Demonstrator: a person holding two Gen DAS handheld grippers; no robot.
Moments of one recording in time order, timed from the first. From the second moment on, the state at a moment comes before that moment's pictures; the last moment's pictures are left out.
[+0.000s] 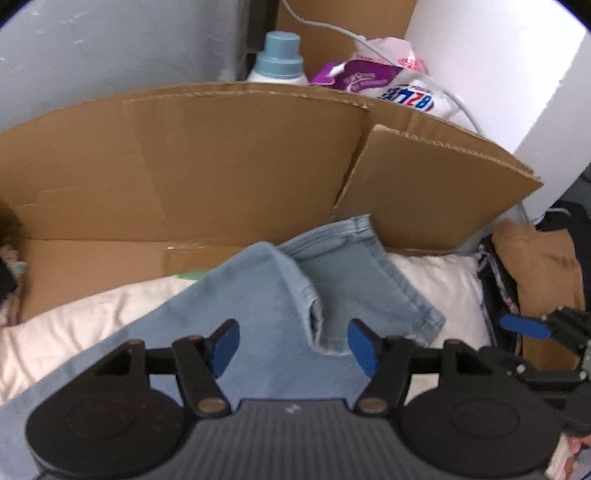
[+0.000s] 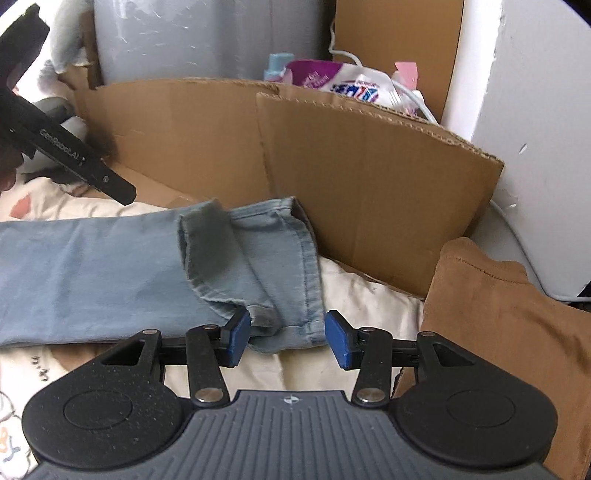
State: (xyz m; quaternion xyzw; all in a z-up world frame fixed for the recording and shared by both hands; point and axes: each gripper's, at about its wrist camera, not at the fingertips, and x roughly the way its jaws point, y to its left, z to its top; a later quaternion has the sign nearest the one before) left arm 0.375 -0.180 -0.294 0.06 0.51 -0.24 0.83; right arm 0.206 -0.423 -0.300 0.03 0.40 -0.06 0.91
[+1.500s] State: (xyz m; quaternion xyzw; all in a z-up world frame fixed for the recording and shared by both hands) left arm 0.434 -0.193 -0.371 -0.06 0.52 -0.24 0.82; right arm 0.251 -0.394 -0.377 -0.11 0.38 0.03 0.92
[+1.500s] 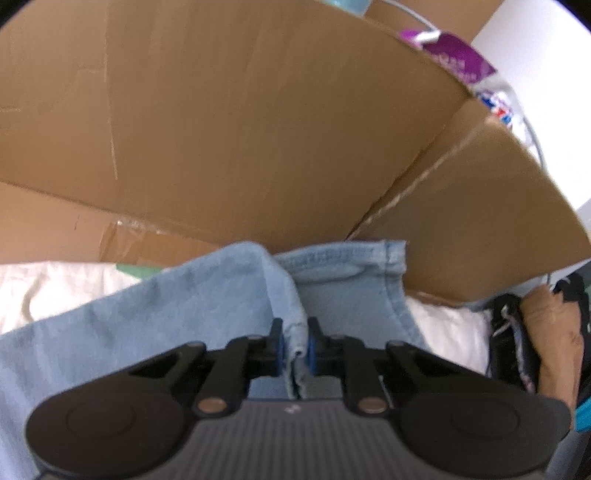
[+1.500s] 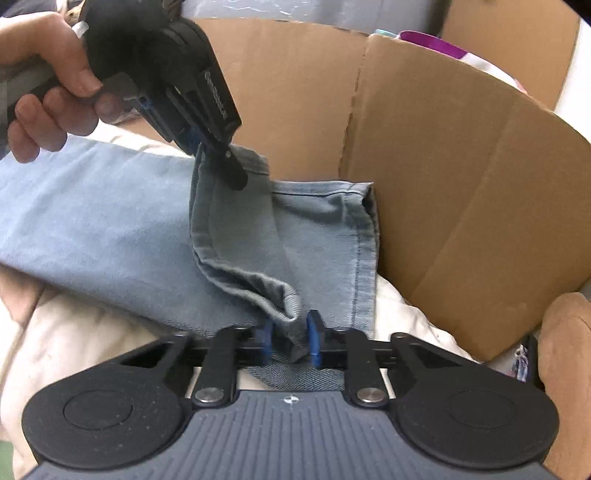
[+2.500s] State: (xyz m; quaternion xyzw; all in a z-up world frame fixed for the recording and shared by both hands) left arm 0.454 -0.243 -0.370 -0.14 0.49 -0.26 0.82; right arm 0.241 -0.442 -0.383 0.06 0.44 -0.05 0.89
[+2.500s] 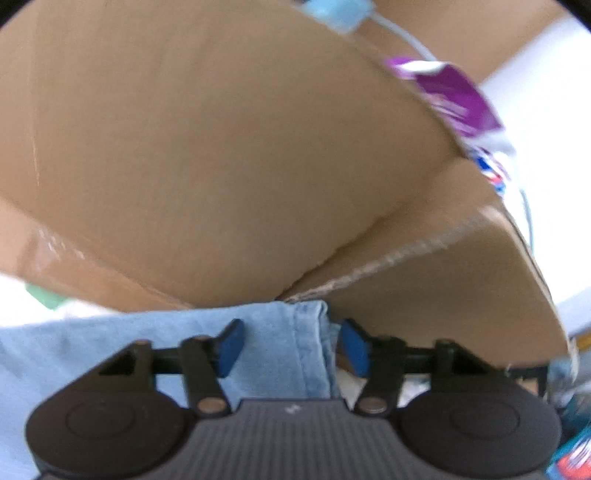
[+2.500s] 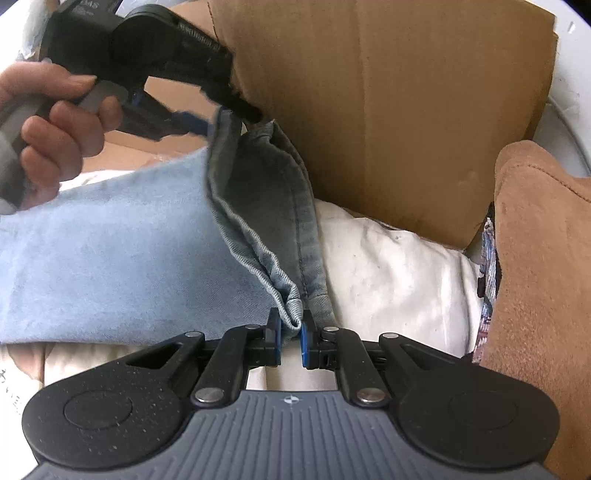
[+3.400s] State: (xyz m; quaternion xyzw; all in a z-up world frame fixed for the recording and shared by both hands) left arm 0.437 -0.306 -0.412 0.08 0.49 -0.31 0.81; right arm 0.238 -0.450 -0.378 0.09 0.44 -0.06 0.89
